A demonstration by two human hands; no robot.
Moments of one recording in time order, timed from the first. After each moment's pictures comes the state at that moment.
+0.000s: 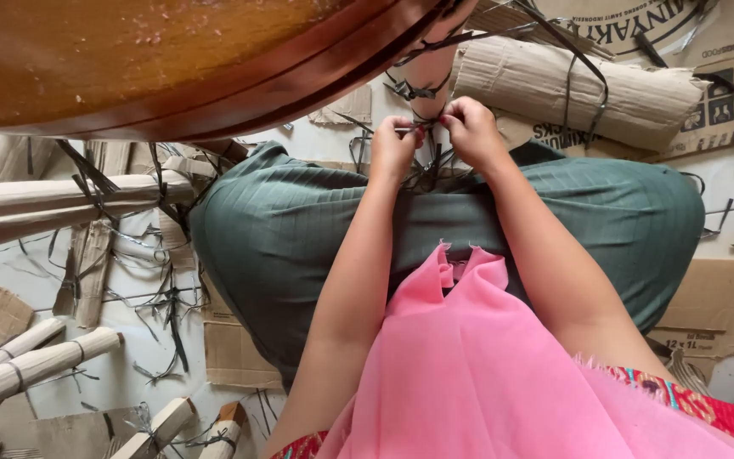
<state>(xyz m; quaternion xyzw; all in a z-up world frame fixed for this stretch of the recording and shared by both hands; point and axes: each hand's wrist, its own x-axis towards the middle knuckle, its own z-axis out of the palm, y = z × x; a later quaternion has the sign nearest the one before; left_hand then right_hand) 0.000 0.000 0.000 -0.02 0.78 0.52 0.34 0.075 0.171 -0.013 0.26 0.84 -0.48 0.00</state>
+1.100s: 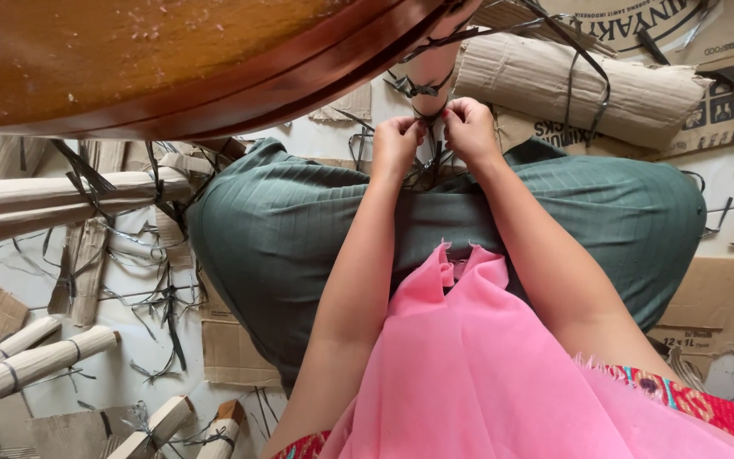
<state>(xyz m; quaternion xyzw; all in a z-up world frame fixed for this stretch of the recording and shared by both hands) 0.000 0.010 -0.028 -0.01 0.79 0.50 0.35 0.067 0.153 -0.040 0.40 0.68 -0.62 -0.03</state>
